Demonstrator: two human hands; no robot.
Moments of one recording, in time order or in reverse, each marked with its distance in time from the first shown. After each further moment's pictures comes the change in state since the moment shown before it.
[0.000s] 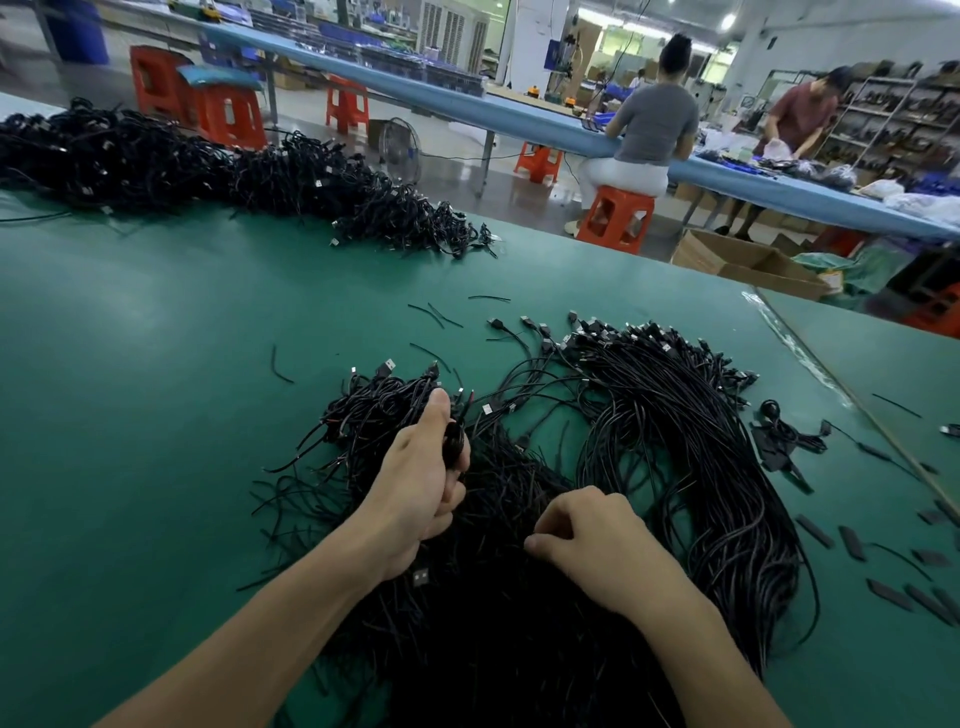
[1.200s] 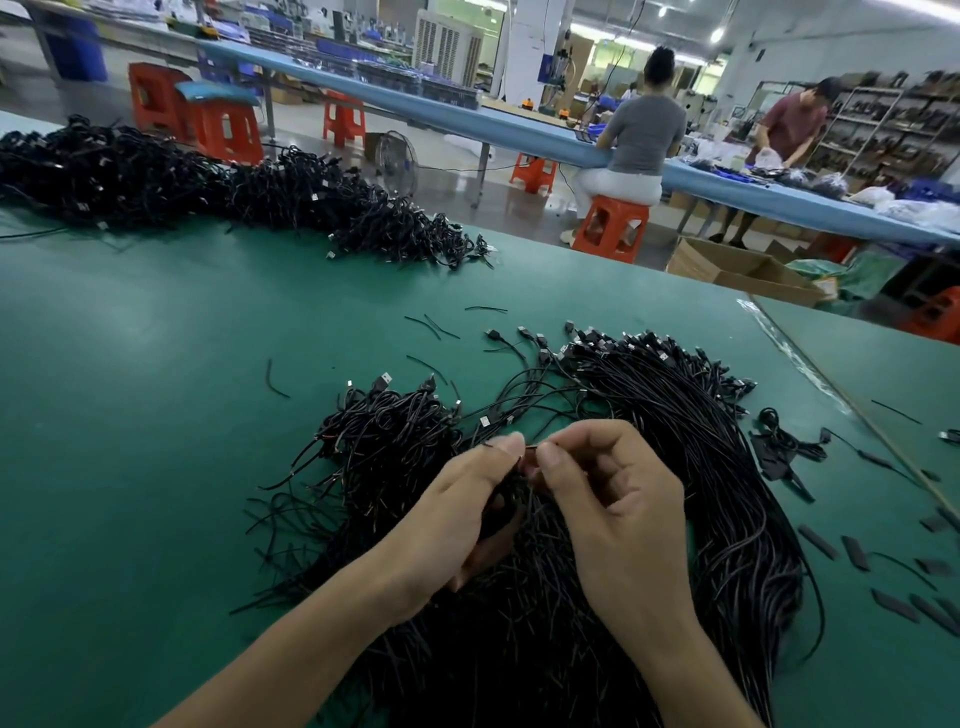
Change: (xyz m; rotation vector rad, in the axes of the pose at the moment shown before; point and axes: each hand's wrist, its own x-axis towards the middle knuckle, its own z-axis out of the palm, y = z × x) left_hand -0.030 0.015 0.016 0.203 -0.382 0.222; right_hand -0.030 -0.051 -0.018 0.826 0.627 -0.453
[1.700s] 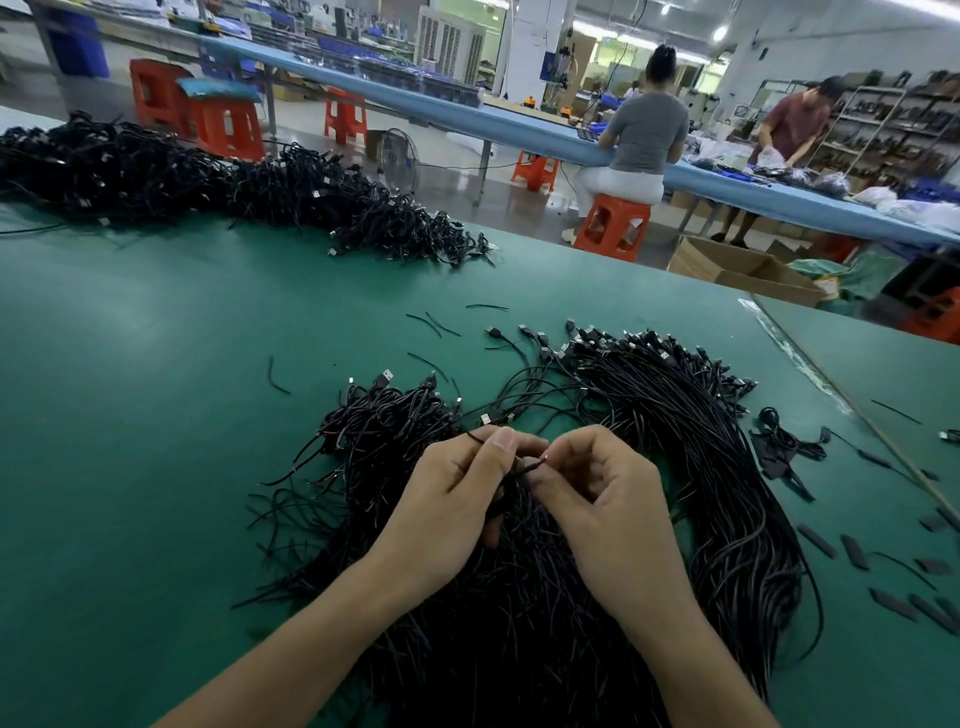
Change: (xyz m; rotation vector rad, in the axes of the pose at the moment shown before) left_hand 0.009 -0.013 -0.004 0.110 0.231 0.234; right_hand 0.004 0.010 -0.004 -0.103 -0.111 0.182
